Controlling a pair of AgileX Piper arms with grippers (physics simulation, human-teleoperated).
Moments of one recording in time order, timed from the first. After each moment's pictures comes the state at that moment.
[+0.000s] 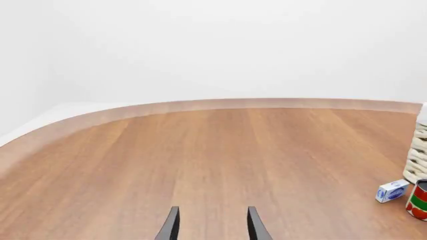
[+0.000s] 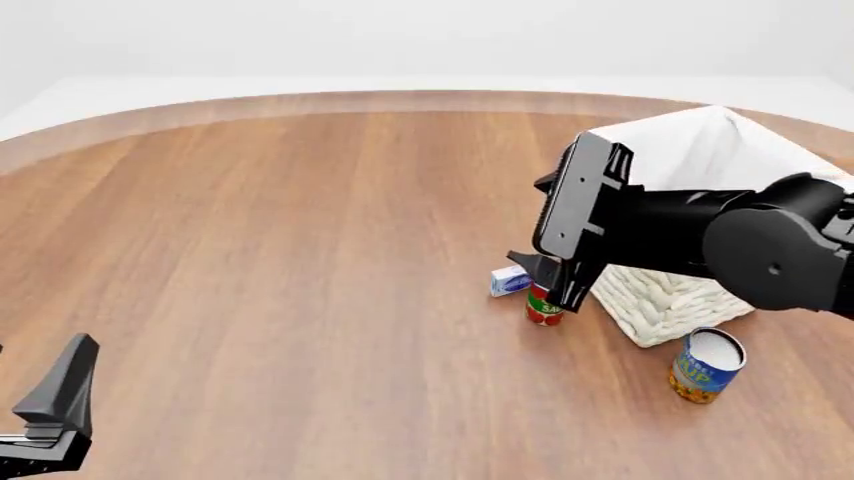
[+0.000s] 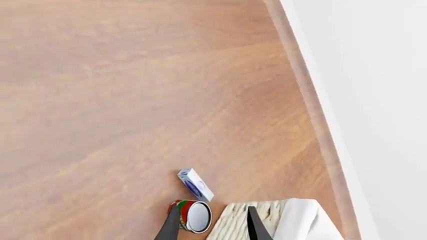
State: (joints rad) left arm 0.00 0.01 0.00 0.00 0.00; right arm 0.54 1.26 -0.88 0.28 -0.84
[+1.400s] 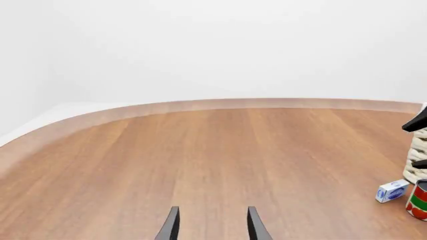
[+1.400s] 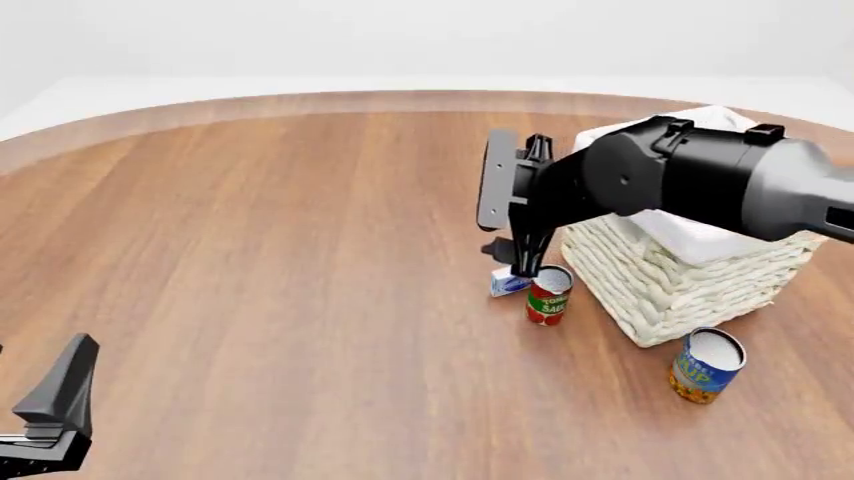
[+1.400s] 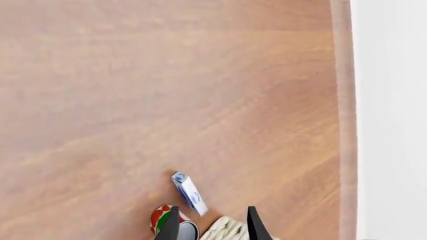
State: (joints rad) left arm 0.00 0.01 0.00 0.00 0.00; right arm 0.51 1.62 -1.21 0.48 -1.02
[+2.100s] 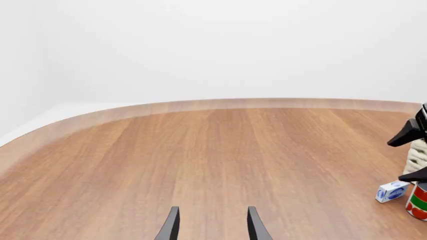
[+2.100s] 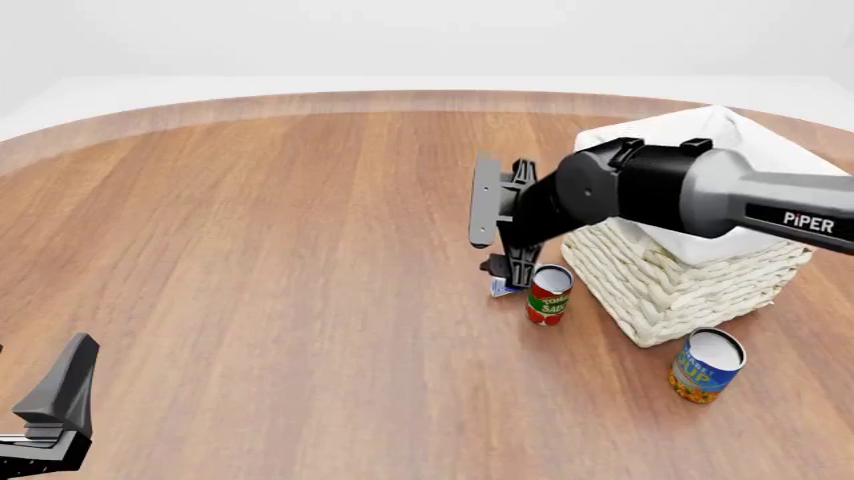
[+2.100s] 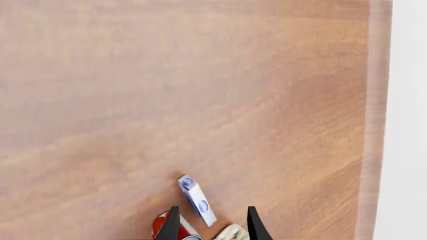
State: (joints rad) left arm 0.00 0.01 0.00 0.00 0.00; right arm 0.49 1.75 -1.24 0.47 -1.07
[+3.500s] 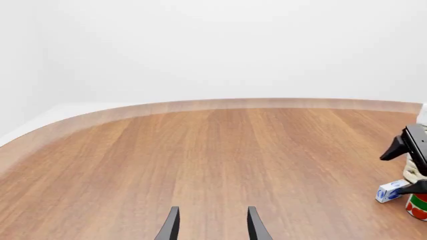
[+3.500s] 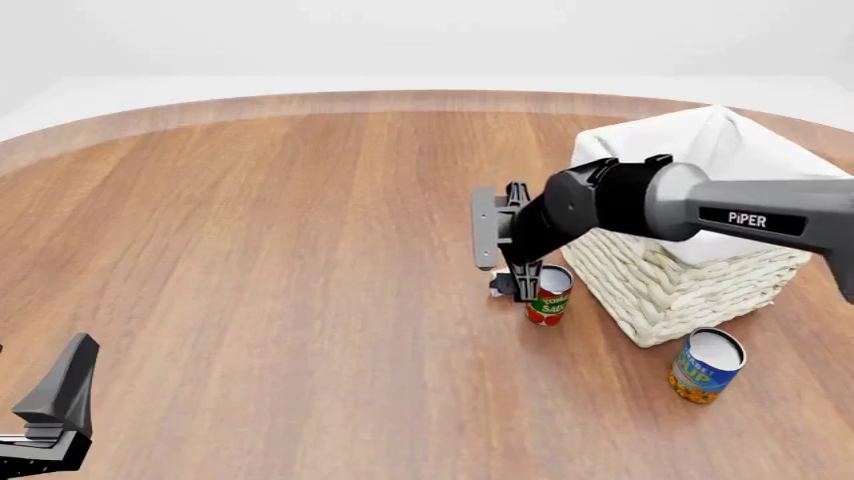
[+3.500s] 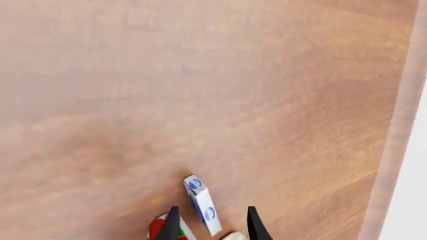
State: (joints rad) left arm 0.00 0.01 0.00 0.00 0.00; right arm 0.46 1.87 -1.26 0.46 -1.21
